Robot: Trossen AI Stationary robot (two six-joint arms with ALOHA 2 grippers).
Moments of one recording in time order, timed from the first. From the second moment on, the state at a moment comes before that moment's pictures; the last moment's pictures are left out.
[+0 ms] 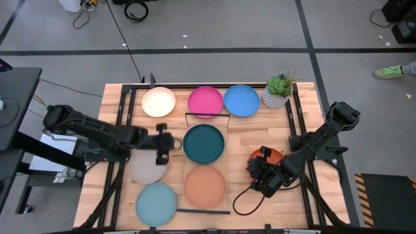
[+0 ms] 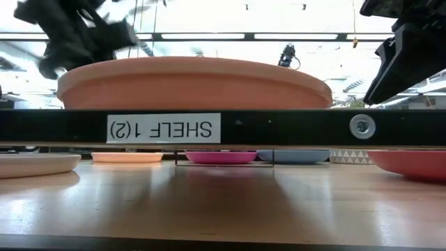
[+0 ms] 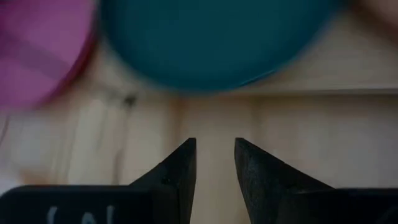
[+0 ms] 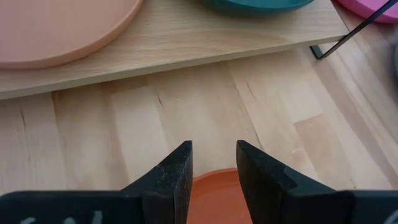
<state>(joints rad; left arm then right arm) -0.15 1.13 0.60 -0.40 -0.33 -0.07 0.70 1.50 0.88 -0.66 0.66 0.91</state>
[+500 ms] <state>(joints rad) 0.43 1.21 0.59 -0.44 -0.24 0.05 0.69 1.50 0.88 -0.65 0.69 0.84</state>
